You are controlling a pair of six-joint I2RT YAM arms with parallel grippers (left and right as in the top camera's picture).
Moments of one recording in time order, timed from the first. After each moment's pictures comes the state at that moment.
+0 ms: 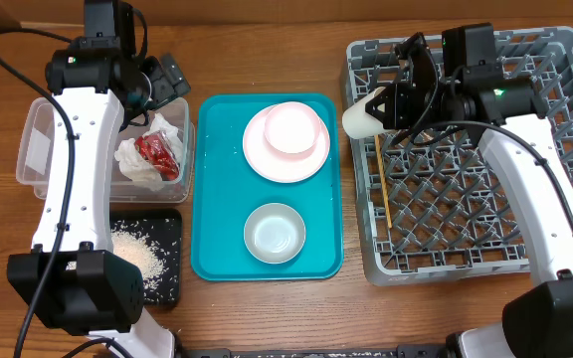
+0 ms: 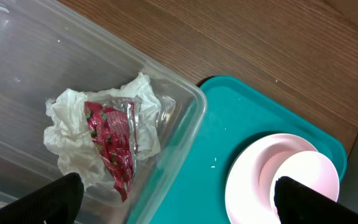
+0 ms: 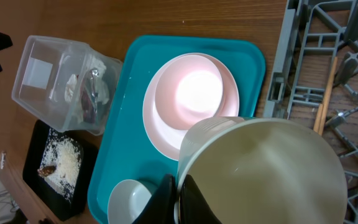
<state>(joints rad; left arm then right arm) 0.03 1.82 1.84 -1.13 -0.01 -0.52 0.15 1.66 1.56 -0.89 -0.57 0.13</state>
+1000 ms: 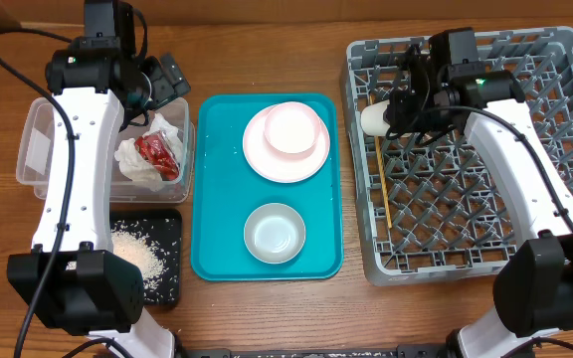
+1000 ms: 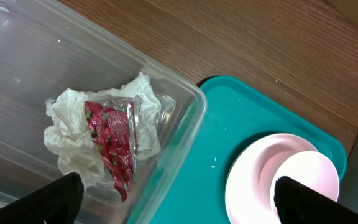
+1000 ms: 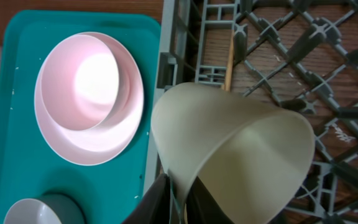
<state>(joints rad) 0.03 1.82 1.84 -1.13 -0.01 -0.52 0.14 1.78 1.56 -0.91 -0.29 0.07</state>
